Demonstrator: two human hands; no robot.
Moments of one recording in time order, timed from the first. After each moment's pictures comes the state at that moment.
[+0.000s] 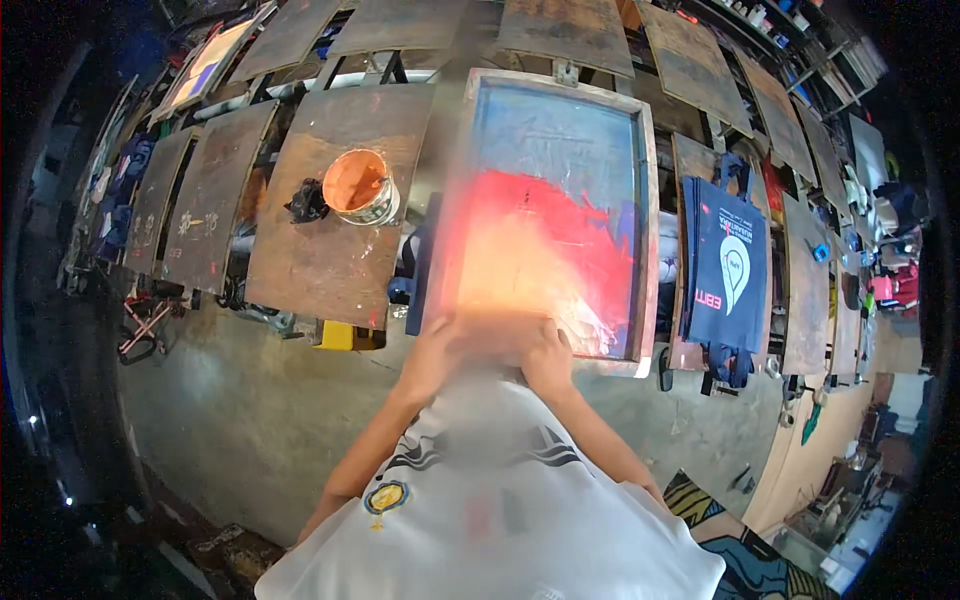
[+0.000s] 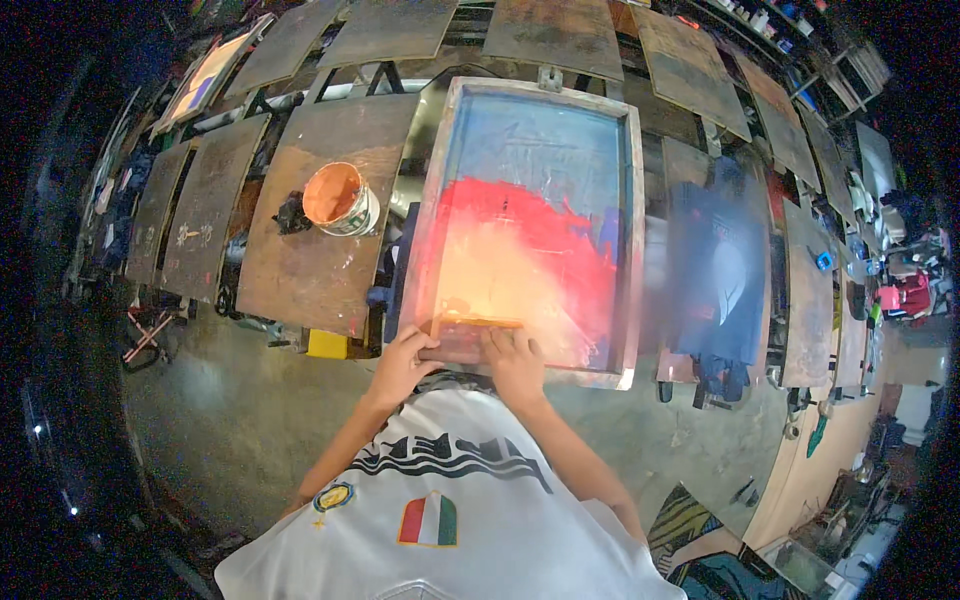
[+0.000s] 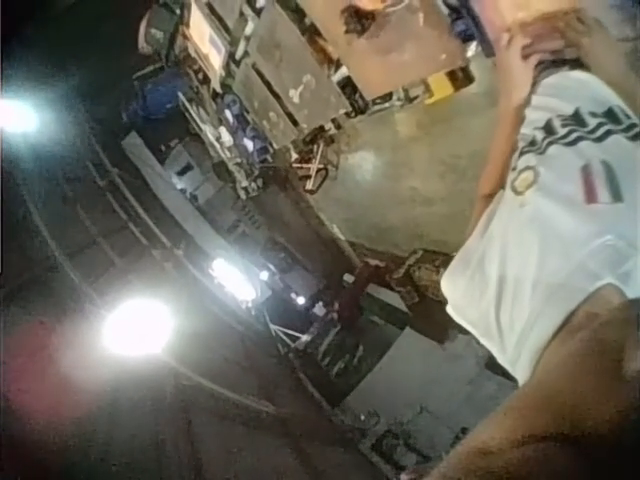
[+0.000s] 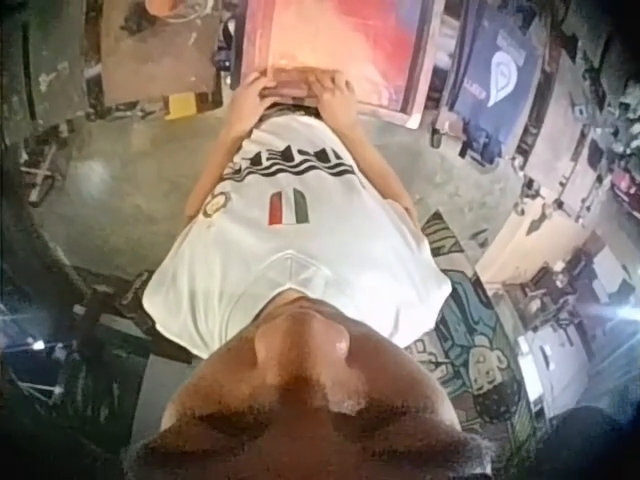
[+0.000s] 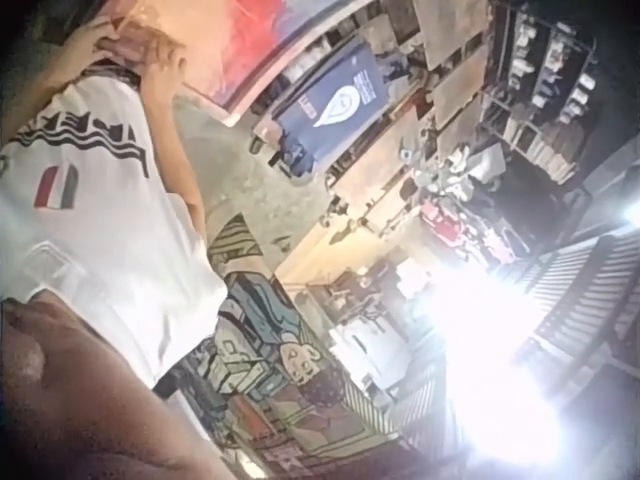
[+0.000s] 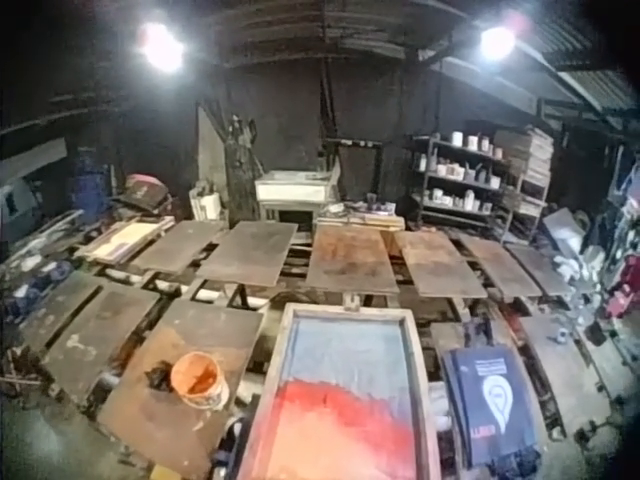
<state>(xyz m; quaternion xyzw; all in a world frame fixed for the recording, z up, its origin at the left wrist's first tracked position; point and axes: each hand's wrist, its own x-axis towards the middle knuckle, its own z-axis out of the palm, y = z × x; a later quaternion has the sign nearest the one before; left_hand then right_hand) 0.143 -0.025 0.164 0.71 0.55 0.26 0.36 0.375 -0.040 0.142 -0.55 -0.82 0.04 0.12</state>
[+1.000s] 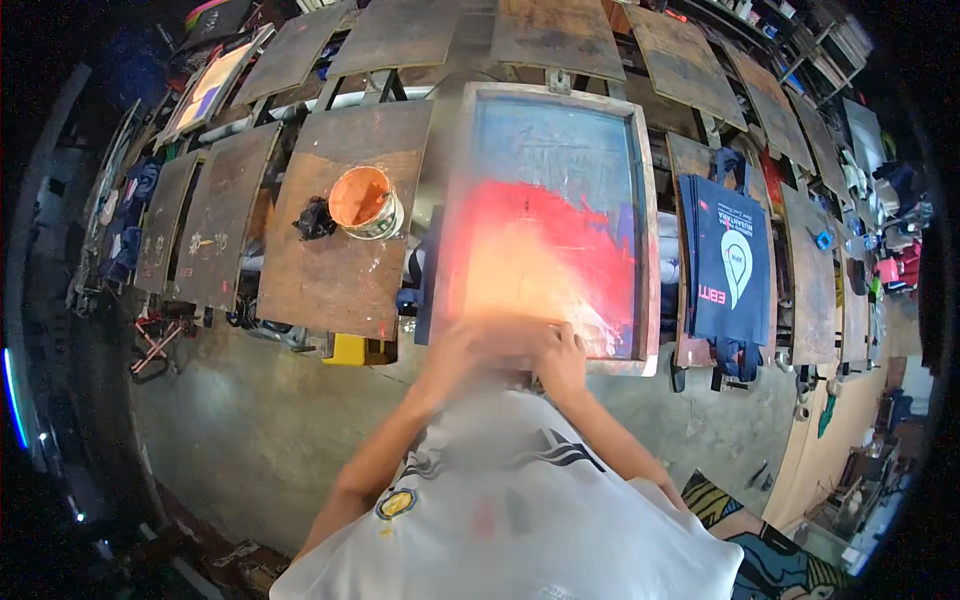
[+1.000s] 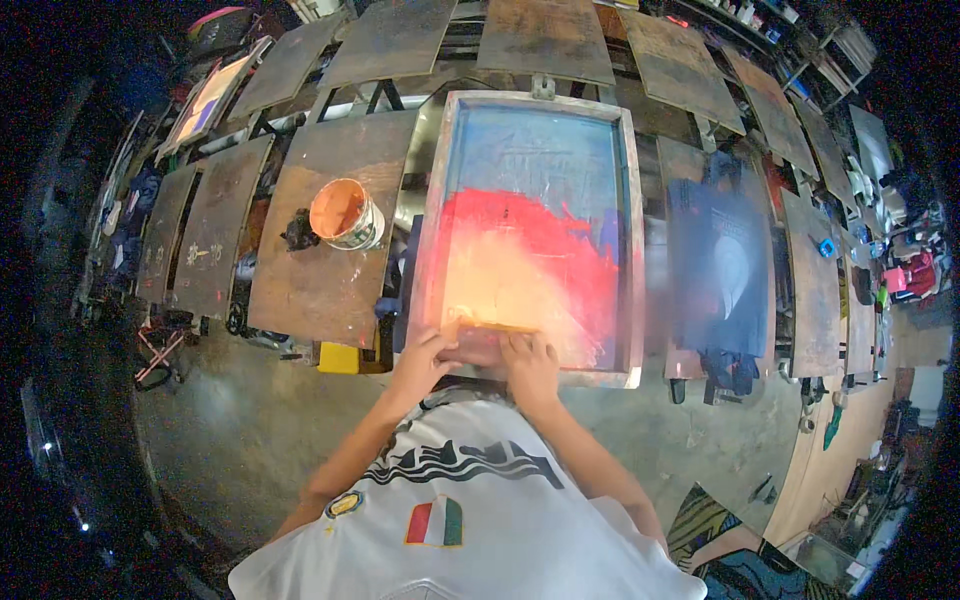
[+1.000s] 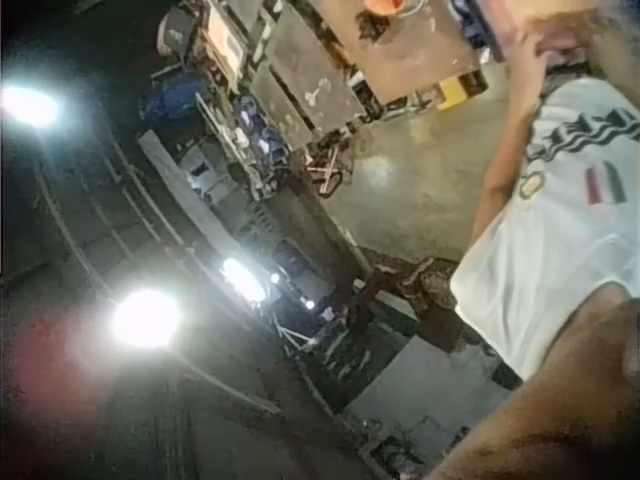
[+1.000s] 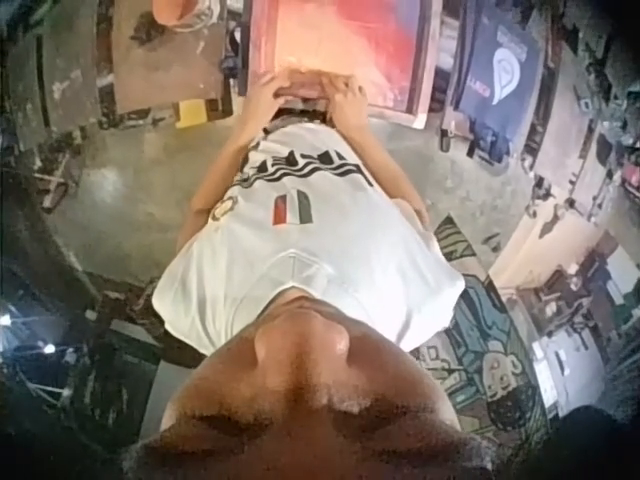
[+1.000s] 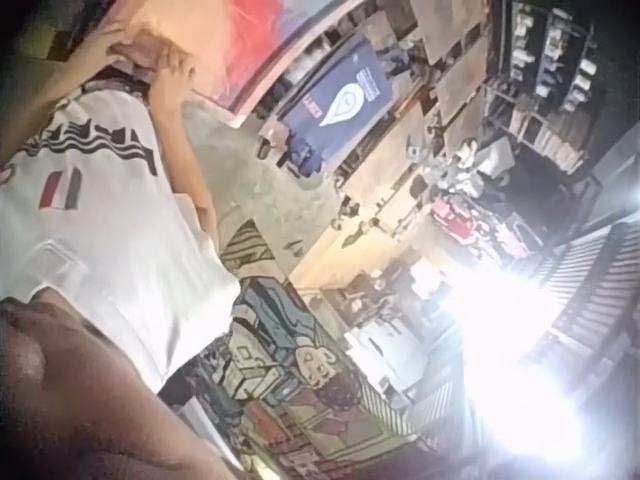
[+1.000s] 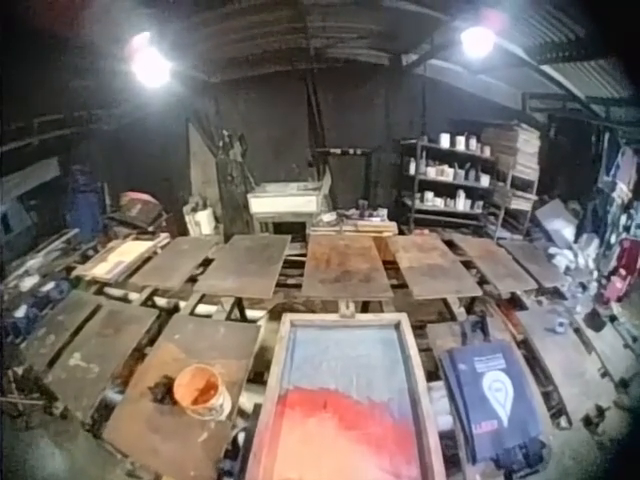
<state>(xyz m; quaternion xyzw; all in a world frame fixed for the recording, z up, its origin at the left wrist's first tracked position) 0.155 -0.017 0.157 0.75 0.52 0.27 0.32 0.379 -0.042 0.151 -0.58 -0.79 0.03 0.20</state>
